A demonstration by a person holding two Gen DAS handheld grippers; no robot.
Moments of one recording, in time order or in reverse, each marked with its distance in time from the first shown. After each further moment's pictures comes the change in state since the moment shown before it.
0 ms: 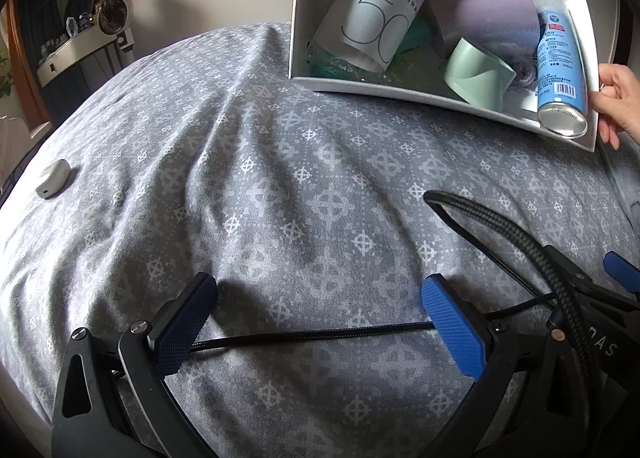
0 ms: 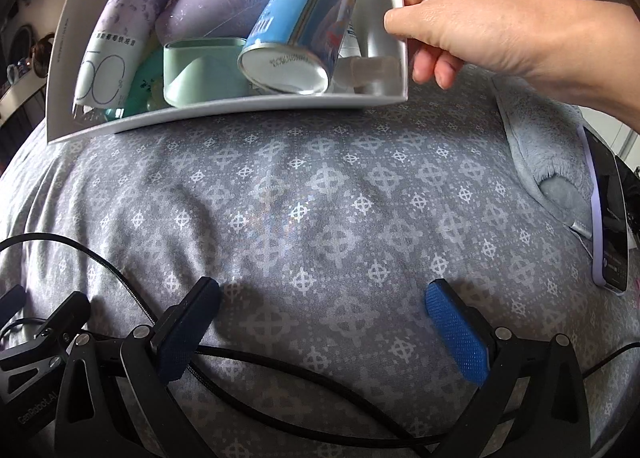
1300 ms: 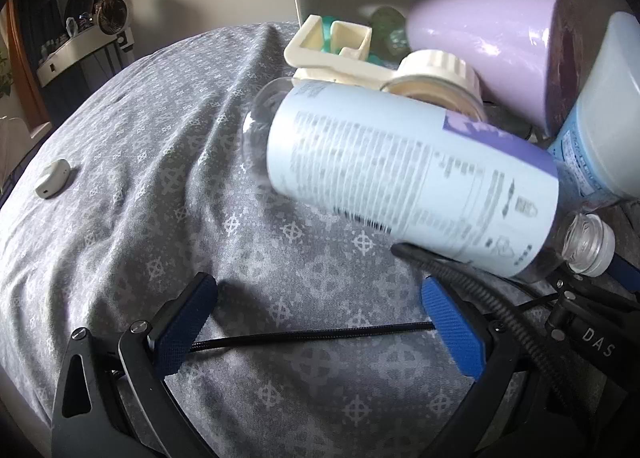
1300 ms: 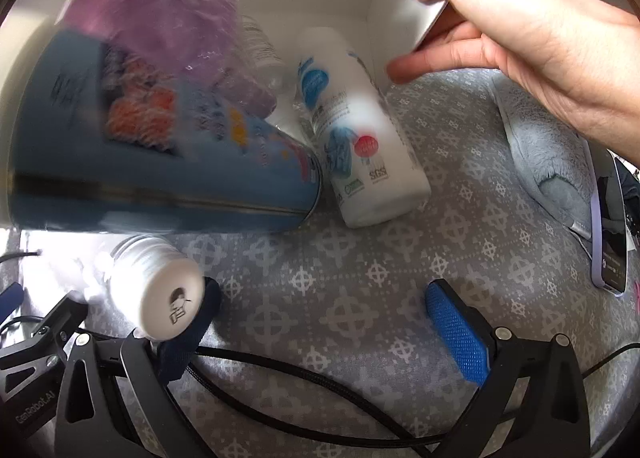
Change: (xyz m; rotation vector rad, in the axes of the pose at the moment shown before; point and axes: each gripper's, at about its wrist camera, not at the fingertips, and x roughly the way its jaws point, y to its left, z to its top) left arm -0.001 -0.003 0.001 -0.003 0.000 0.002; right arm 0.000 -0.002 -0.004 -0.007 0.004 -0.007
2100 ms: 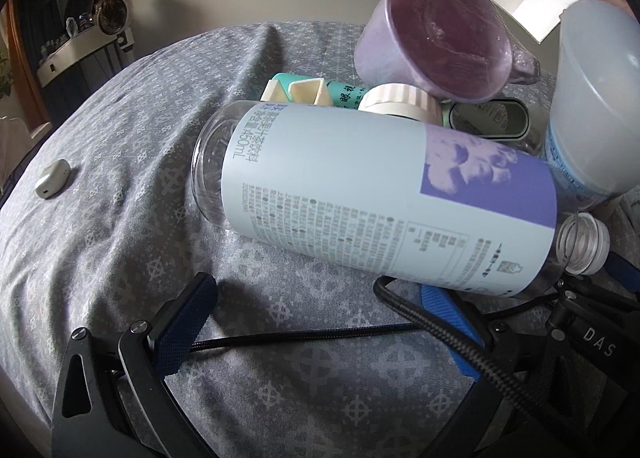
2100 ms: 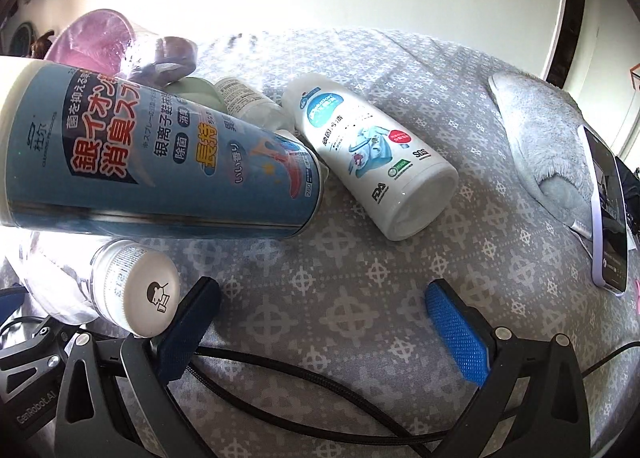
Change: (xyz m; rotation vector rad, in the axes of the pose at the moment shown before) left arm -0.007 0.002 -0.002 -0.001 0.000 0.002; right arm -0.001 -0.002 0.000 0.001 0.001 0.002
